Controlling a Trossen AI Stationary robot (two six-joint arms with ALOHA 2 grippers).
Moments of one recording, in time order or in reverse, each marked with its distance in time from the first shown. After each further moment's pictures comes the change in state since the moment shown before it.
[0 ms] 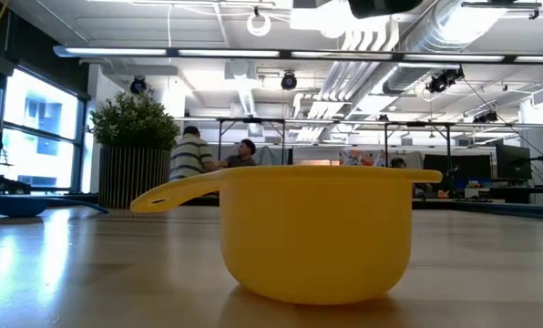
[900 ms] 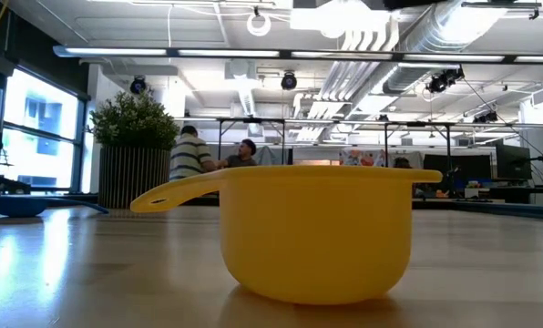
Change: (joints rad) left arm 0.002 0.000 0.000 0.002 -0.047 -0.017; right arm -0.014 0.102 0.306 -0.647 -0.101 -0.104
